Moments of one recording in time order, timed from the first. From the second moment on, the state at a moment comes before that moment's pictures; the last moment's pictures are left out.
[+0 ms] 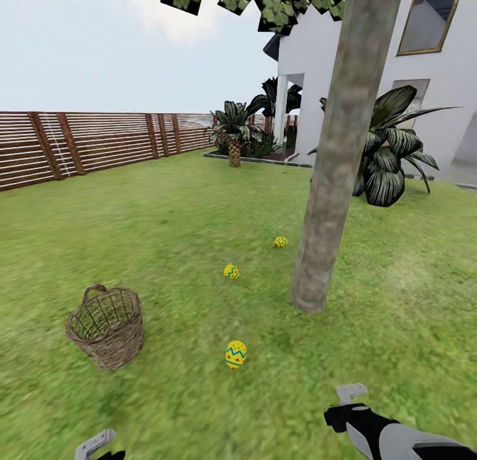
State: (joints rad) left arm -0.48 0.23 0.26 0.03 0.23 -0.03 -0.24; right arm -0.70 -0.08 0.05 0.07 0.09 0.02 -0.07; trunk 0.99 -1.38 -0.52
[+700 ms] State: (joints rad) left arm -0.48 0.21 0.26 0.04 0.22 -0.03 -0.24; right arm -0.70 -0.10 0.05 0.09 0.09 0.10 -0.13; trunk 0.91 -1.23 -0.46
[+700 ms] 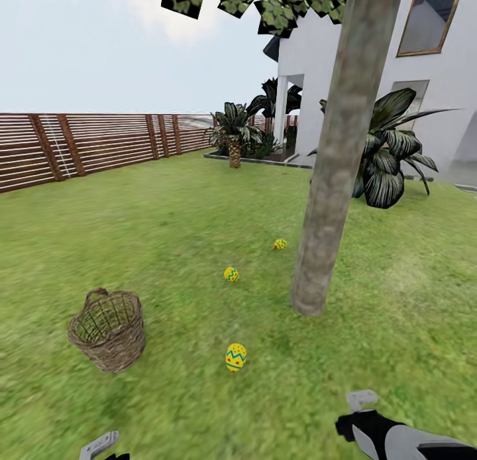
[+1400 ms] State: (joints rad) left arm -0.48 0.20 0.26 0.04 0.09 0.01 -0.24; right arm -0.70 -0.11 0.05 0.09 0.10 0.18 0.07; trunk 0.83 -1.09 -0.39
